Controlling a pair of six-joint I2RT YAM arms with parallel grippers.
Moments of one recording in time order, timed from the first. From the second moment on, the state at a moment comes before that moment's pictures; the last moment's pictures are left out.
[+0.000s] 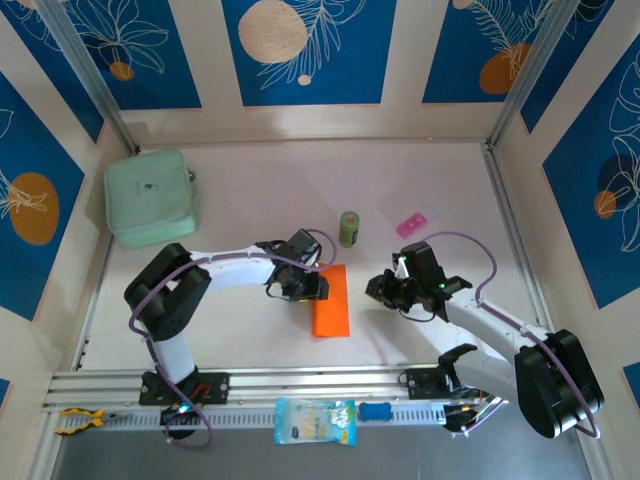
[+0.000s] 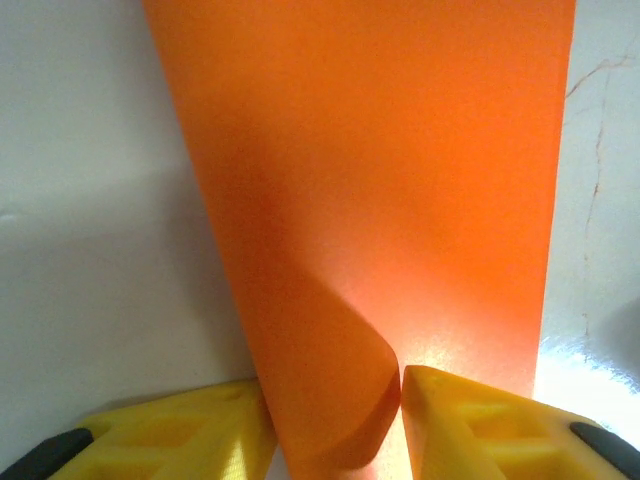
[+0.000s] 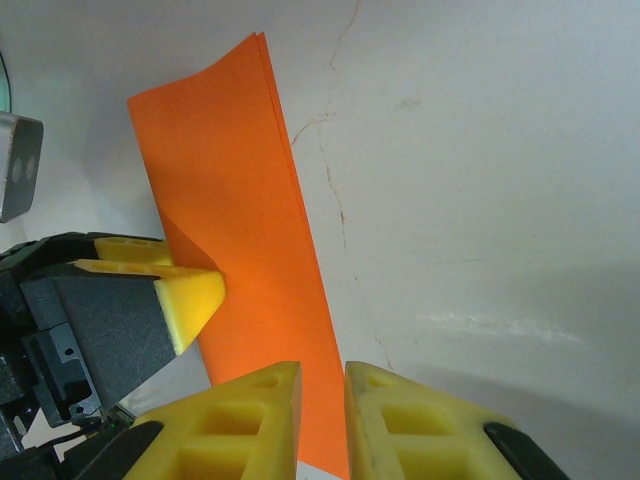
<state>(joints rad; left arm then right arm) -0.80 1.79 1.01 -0.44 0.29 -0.72 0.42 1.08 0.43 -0.29 -0.45 0.91</state>
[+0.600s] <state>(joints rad) -0.81 1.81 1.03 -0.47 0.28 -0.69 0.43 1.11 0.43 -0.28 -0.45 0.91</state>
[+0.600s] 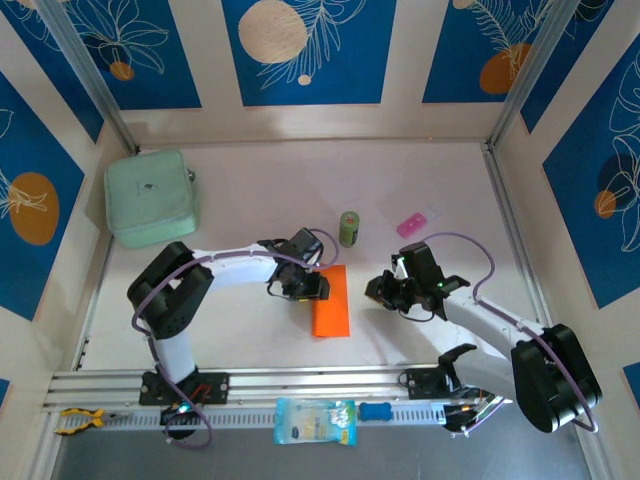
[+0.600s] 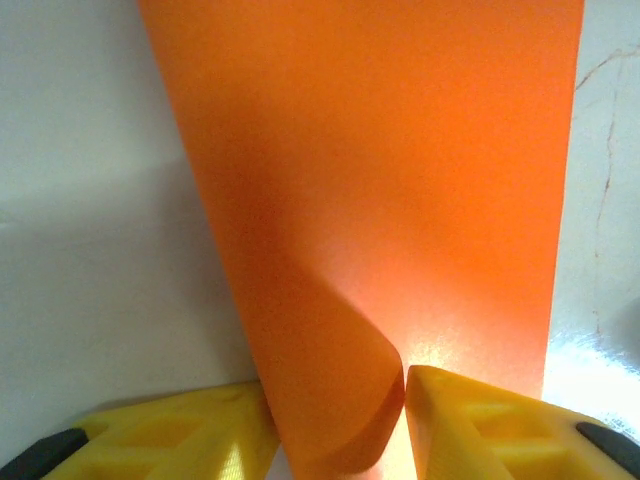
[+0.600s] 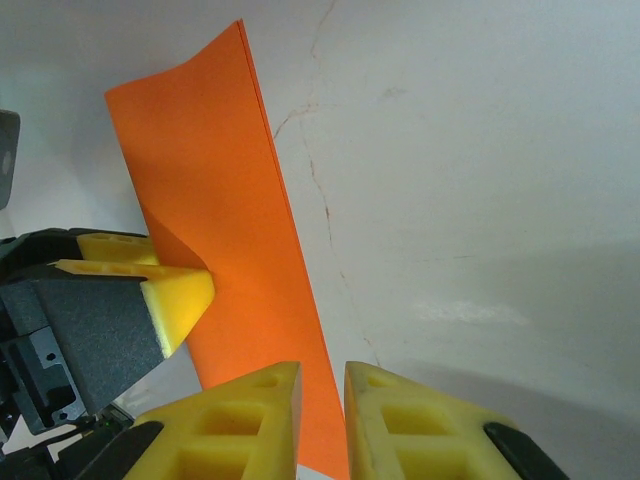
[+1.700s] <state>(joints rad) -0.81 1.82 1.05 -0.49 0.27 -0.68 0.57 1.33 0.51 -0.16 -0.51 0.88</state>
